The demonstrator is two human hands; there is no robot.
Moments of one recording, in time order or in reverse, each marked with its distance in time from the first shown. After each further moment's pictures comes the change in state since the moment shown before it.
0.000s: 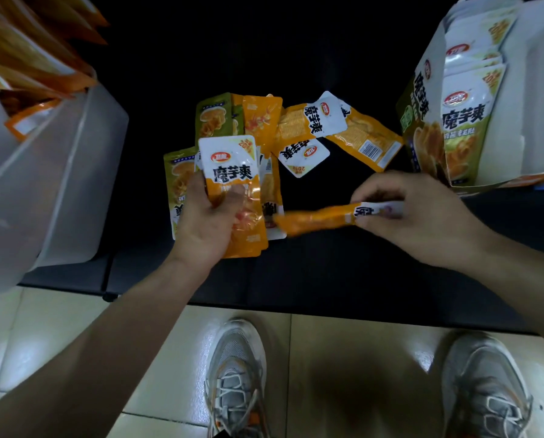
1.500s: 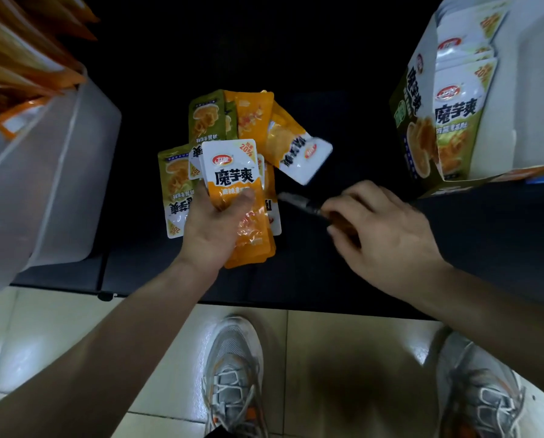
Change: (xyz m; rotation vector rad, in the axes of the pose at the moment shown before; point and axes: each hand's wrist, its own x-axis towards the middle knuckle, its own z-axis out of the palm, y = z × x) left_hand -0.005 -0.006 0.015 -0.110 -0.014 -0.126; right_hand -0.013 0.016 0.051 -0.520 0.259 -0.278
